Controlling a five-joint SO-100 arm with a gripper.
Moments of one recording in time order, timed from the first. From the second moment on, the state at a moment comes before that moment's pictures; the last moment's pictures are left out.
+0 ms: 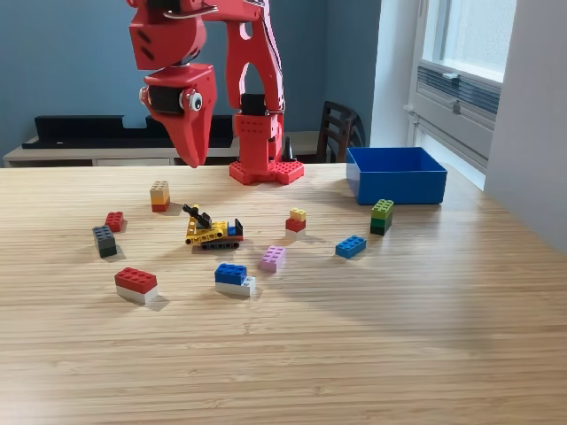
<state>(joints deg) 26.2 83.1 75.1 97.3 6.0</state>
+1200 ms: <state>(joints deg) 49.0 92.6 91.5 94.3 11.2</state>
